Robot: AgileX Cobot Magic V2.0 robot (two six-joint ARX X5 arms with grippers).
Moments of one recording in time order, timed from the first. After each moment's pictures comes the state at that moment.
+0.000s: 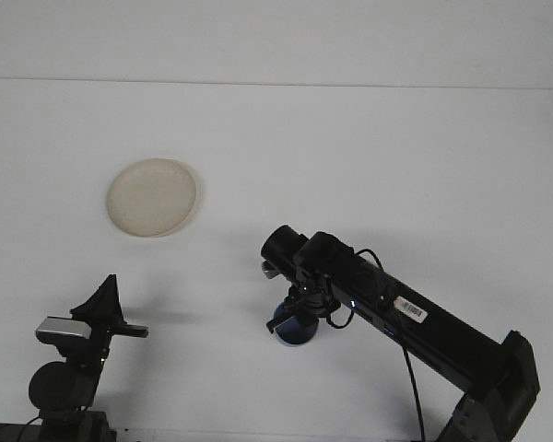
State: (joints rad) left arm -0.03 0.00 0.03 0.17 0.04 -0.04; right arm 0.83 1.74 1.52 -1.30 -0.03 0.30
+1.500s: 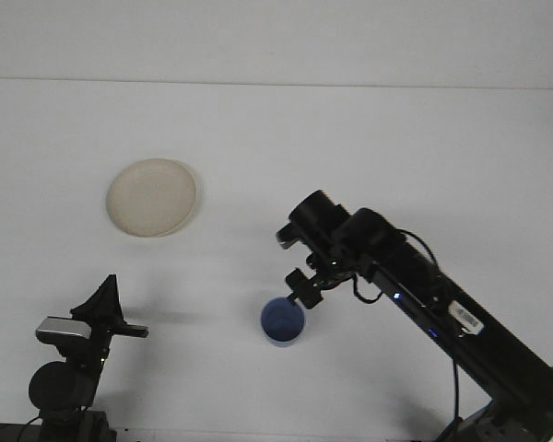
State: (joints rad) left arm -0.03 0.00 0.03 0.17 0.04 -0.04; right arm 0.68 1.62 1.67 -1.34 0.03 0.06
